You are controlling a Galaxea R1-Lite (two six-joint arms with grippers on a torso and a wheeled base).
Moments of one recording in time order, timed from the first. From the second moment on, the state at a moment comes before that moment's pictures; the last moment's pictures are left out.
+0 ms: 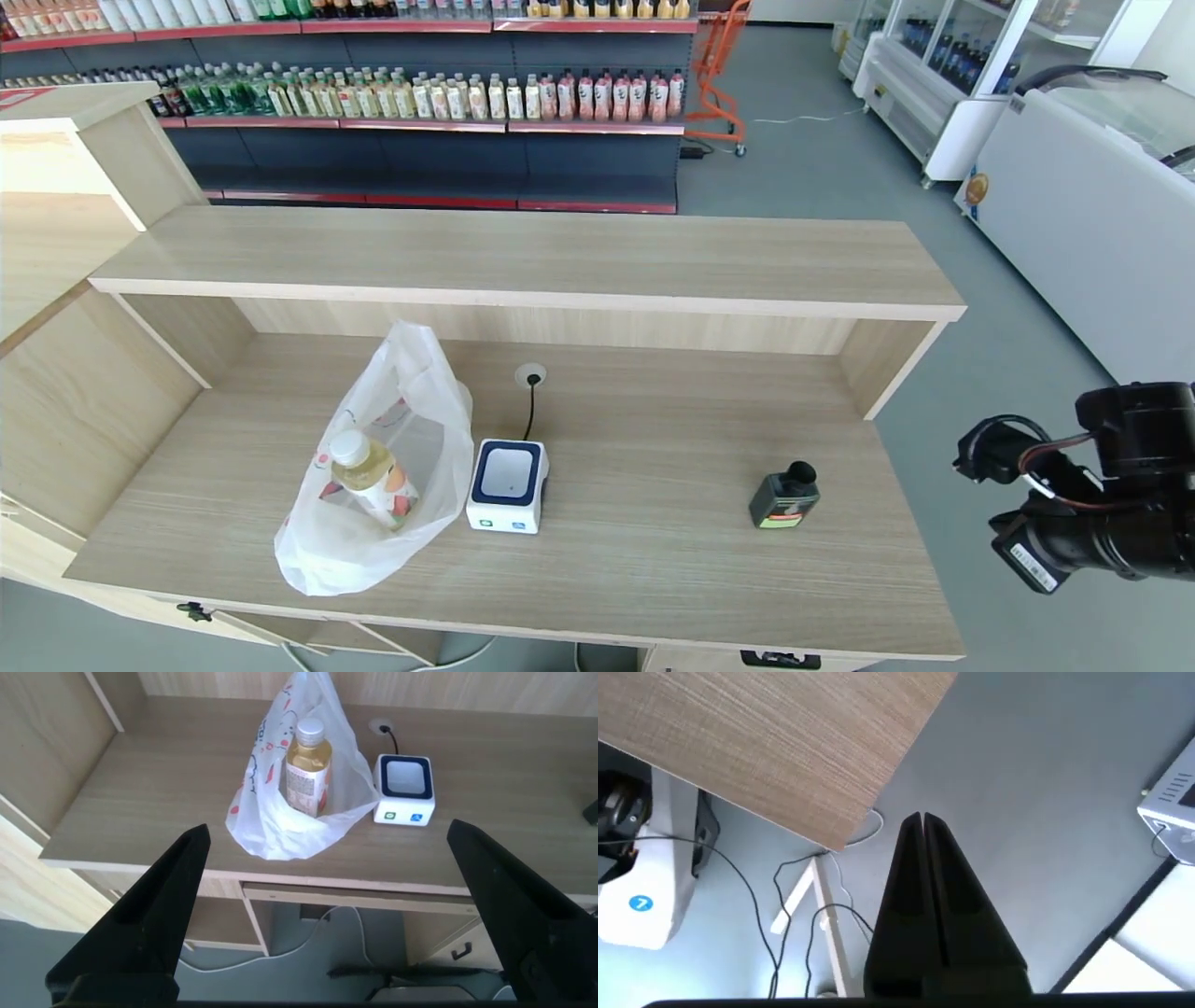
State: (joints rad) left arm 0.00 0.00 0.00 0.00 -0.02 0.00; right arm -0.03 1.65 -0.55 -0.31 -0.10 -0.72
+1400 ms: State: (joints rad) left arm 0.00 0.00 0.00 0.00 -0.02 0.00; right arm 0.17 2.13 -0.85 -0.43 0.22 -0.75
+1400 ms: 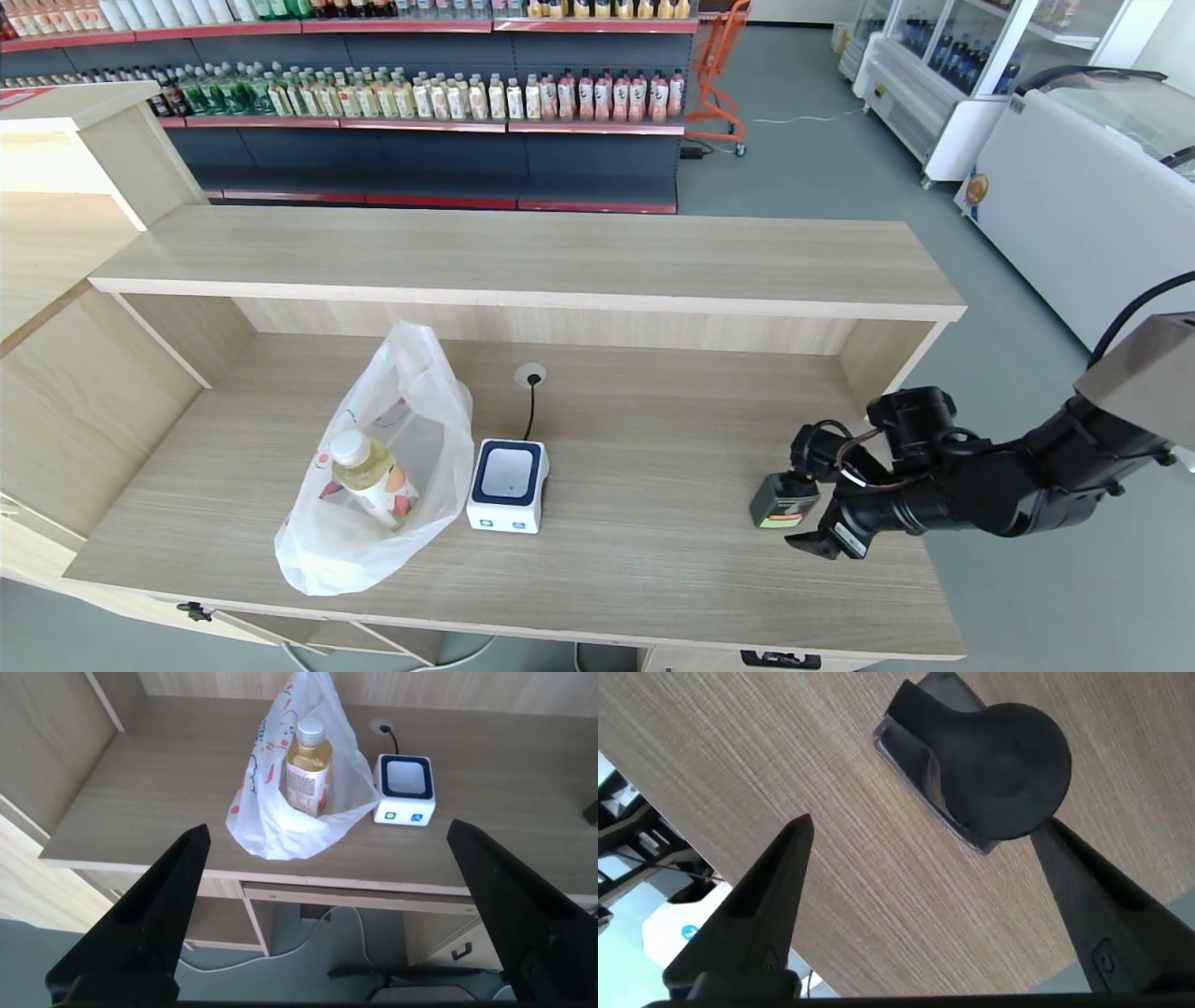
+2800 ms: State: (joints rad) left arm 0.00 0.00 0.00 0.00 -0.02 0.00; right arm 0.24 2.23 -1.02 -0.48 0.26 -0.74
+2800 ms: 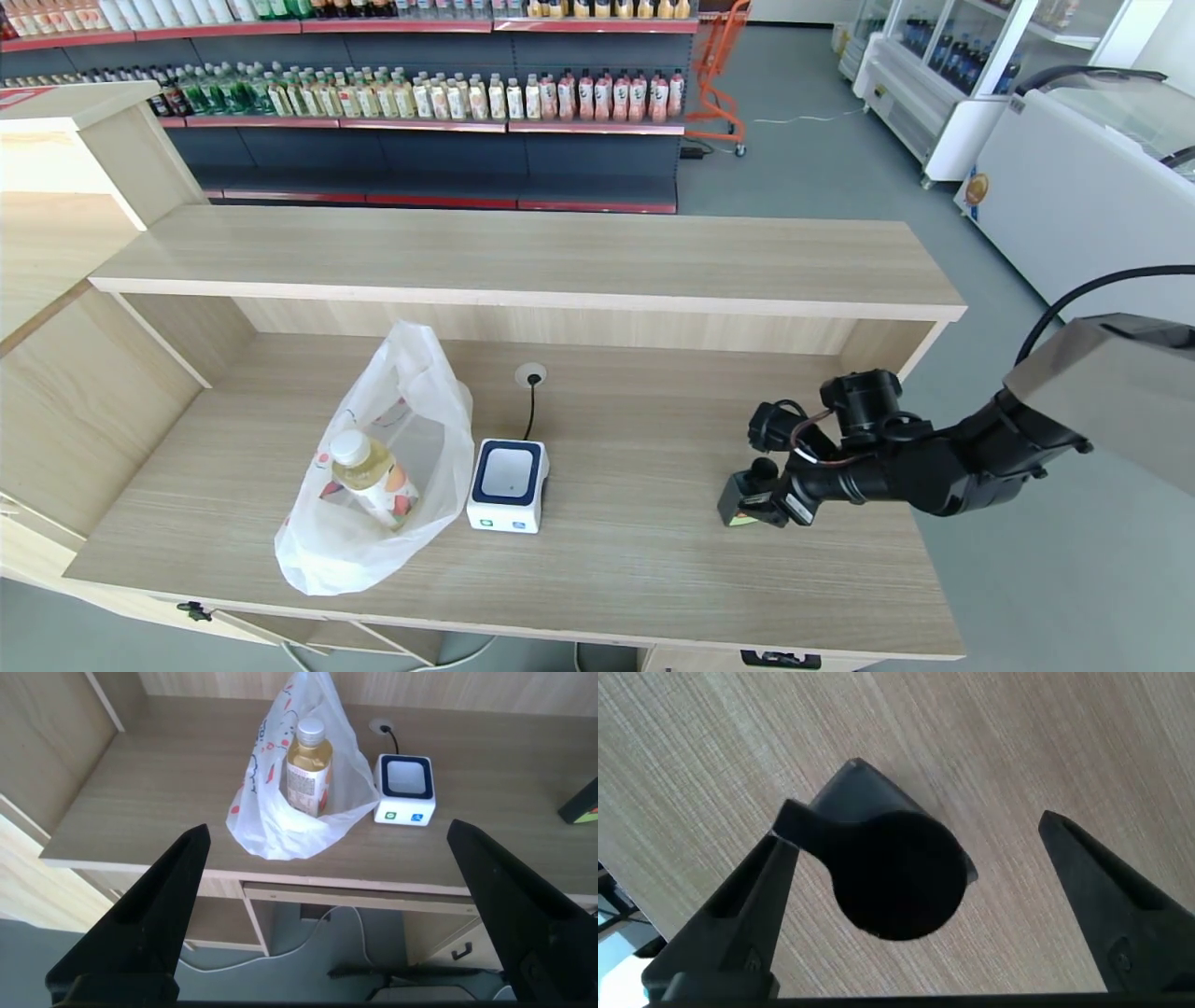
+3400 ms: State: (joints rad) left arm 0.00 0.00 0.00 0.00 -0.02 0.00; right arm 0.28 2.33 -1.10 -0.49 0.31 -0.74
